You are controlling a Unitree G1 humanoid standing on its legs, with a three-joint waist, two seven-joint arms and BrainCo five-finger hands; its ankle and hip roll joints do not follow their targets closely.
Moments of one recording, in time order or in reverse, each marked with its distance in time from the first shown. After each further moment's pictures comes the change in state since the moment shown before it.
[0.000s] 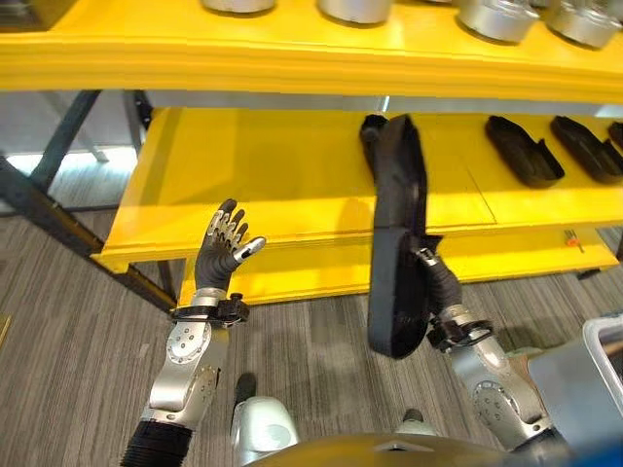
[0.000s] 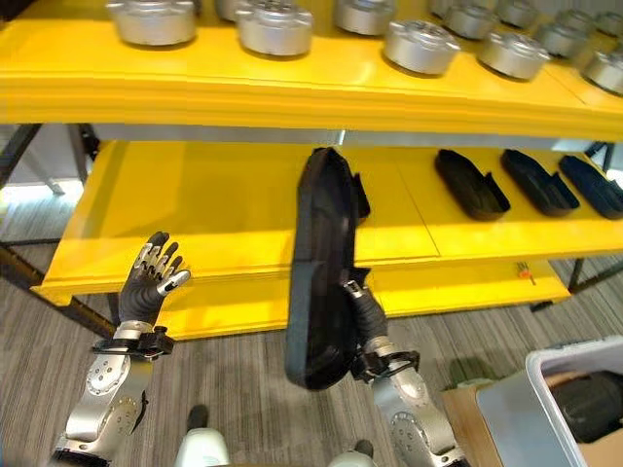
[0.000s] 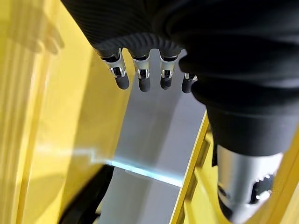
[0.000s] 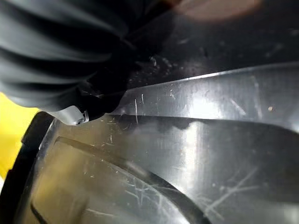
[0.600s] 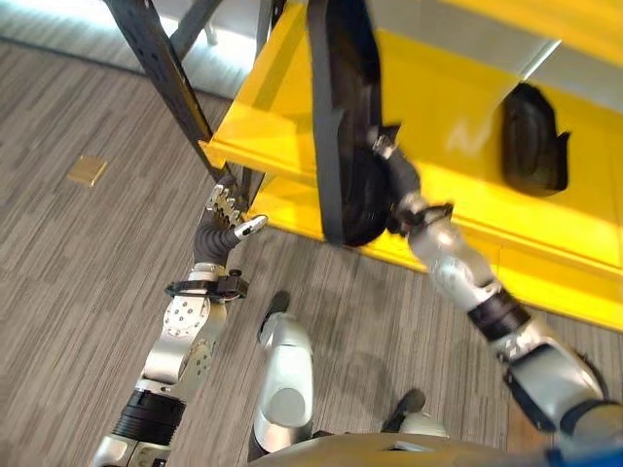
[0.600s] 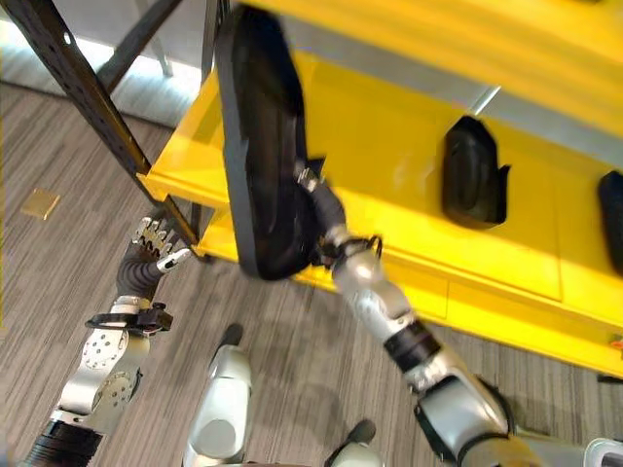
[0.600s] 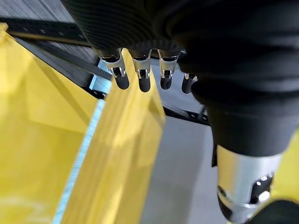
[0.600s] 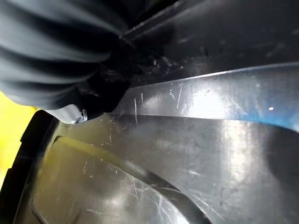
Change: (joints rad) left arm -0.141 0.105 -0.051 -0.003 -0.053 0.019 0.064; right arm -0.786 0.009 -0.125 0.361 0.035 -0.027 -0.211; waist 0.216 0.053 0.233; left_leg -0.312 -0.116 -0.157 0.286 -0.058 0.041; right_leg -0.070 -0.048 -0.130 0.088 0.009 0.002
